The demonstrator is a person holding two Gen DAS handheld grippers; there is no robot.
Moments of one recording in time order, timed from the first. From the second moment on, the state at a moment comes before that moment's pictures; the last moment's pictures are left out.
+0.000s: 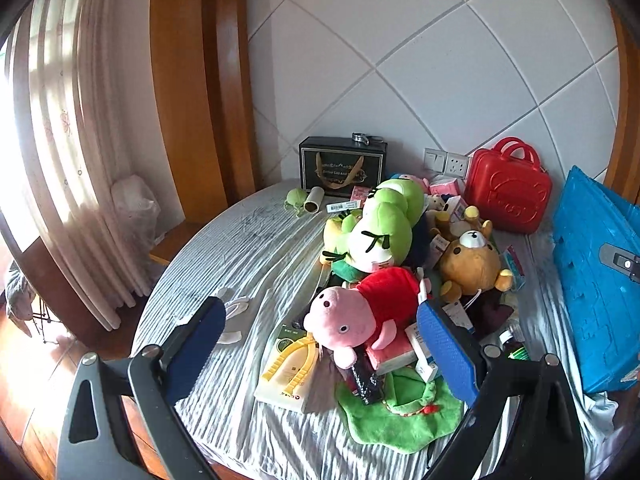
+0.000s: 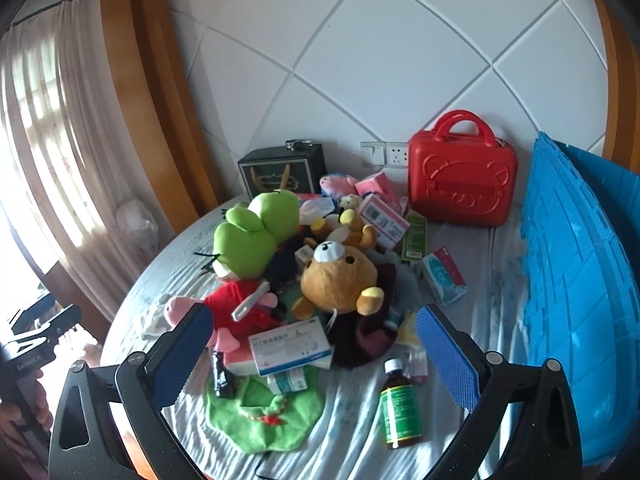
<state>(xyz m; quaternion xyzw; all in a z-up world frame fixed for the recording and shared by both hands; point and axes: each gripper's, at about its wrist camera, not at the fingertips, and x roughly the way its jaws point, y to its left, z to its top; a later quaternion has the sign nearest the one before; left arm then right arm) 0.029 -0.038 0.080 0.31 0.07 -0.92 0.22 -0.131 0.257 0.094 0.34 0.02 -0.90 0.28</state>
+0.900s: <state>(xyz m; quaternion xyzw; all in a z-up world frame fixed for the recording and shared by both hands) -0.048 -0.138 -0.146 0.54 0.11 -0.82 0.18 -0.206 0.305 -0.113 0.58 0.05 -0.80 0.16</state>
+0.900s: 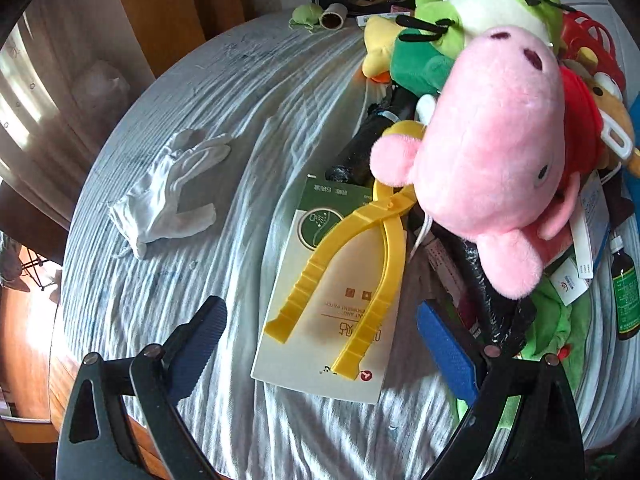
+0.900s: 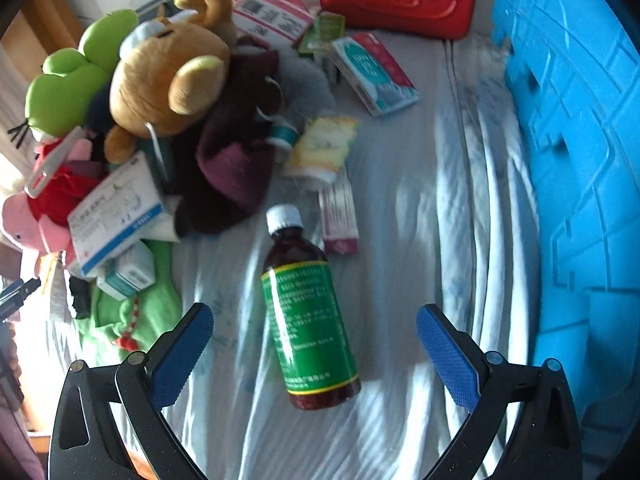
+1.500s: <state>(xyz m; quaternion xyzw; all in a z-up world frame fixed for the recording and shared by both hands) -0.030 -0.145 -0.185 0.57 0.13 -0.79 0.18 -0.211 0.290 -0.163 0.62 0.08 -0.77 0.13</state>
